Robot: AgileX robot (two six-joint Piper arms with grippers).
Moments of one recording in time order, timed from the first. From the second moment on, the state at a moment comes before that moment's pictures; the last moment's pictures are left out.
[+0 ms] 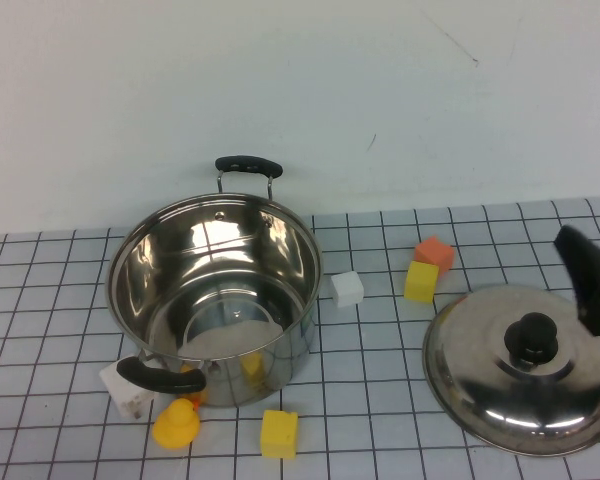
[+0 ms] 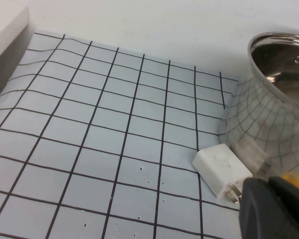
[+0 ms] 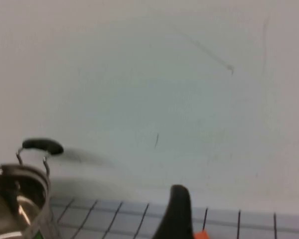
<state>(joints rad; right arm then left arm) 0.19 1.41 -0.30 -0.20 -1.01 0.24 0.06 -0.02 0.02 -0.09 0.36 -0.21</state>
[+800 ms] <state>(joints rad) 0.22 1.98 -0.40 -0.11 -1.07 0.16 0.06 -0.02 0.02 -0.09 0.36 -0.21</state>
